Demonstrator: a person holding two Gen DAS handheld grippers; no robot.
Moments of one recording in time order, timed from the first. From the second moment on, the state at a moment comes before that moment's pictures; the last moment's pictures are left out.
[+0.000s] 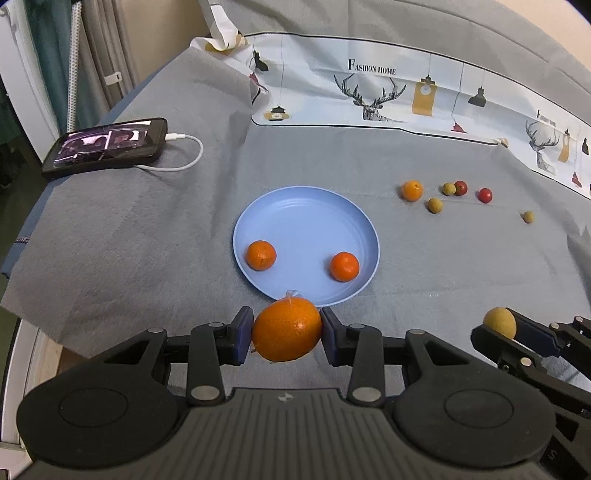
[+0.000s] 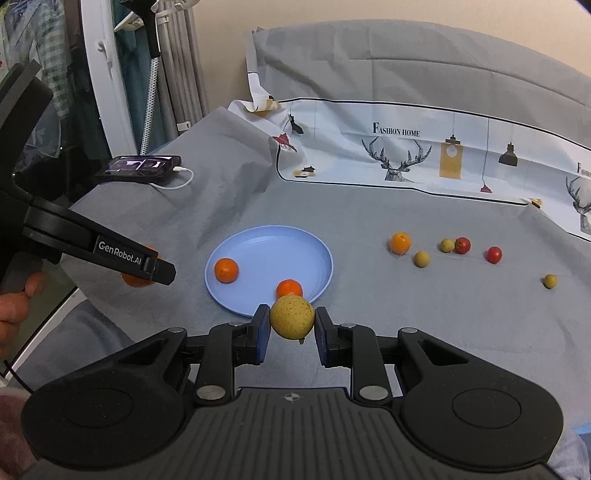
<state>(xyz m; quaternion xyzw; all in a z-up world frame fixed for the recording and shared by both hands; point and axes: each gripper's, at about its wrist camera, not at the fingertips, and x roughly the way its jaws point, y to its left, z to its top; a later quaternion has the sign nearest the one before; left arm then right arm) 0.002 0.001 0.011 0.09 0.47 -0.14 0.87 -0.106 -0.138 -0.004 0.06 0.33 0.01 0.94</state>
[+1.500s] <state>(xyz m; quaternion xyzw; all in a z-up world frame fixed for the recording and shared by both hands) 0.127 -0.035 -0.060 0.13 0.51 -0.12 0.84 0.061 -0.149 -0.077 0.06 0.42 0.04 0.90</state>
